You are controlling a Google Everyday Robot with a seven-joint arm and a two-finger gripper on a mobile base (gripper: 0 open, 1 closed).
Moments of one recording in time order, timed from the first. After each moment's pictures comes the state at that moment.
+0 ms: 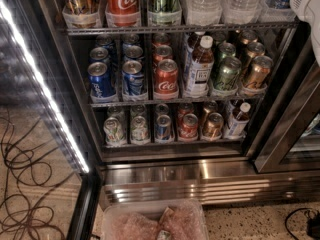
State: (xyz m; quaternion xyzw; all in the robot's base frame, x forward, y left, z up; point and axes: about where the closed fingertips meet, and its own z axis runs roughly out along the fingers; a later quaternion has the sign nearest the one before) arm 0.673 -0.314 1.125 -0.06 0.63 -0.09 0.77
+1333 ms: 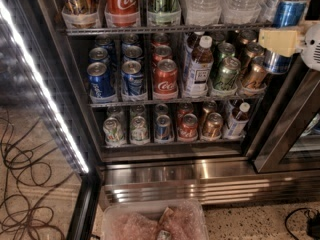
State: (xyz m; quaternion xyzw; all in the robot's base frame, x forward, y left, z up) arm 0.566 -0.257 1.028 -0.16 0.76 0.09 0.63
